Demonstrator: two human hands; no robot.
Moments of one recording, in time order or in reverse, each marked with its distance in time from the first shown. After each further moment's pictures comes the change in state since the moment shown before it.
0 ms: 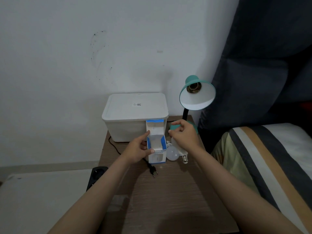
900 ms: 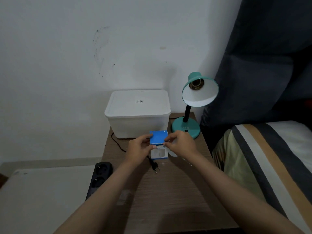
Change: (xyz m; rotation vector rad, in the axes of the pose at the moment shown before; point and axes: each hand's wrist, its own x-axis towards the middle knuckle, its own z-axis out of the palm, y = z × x) left_hand -0.011 -0.015 0.017 0.042 0.340 0.176; right_hand -0.020 0.011 0.016 -0.467 -0.166 -0.200
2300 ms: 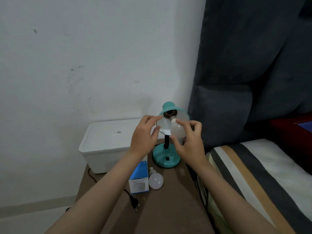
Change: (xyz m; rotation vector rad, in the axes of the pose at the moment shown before) left_hand 0.091 0.143 0.032 0.122 0.189 0.644; right_hand 0.018 0.026 -0.107 0.135 0.640 -0.255
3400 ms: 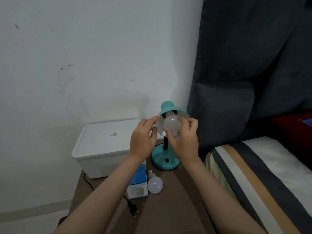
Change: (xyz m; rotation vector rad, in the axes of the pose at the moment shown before) left_hand 0.003 -0.022 0.021 0.017 0.068 0.047; right_hand 0.017 0.016 0.038 -0.115 0.145 0.027
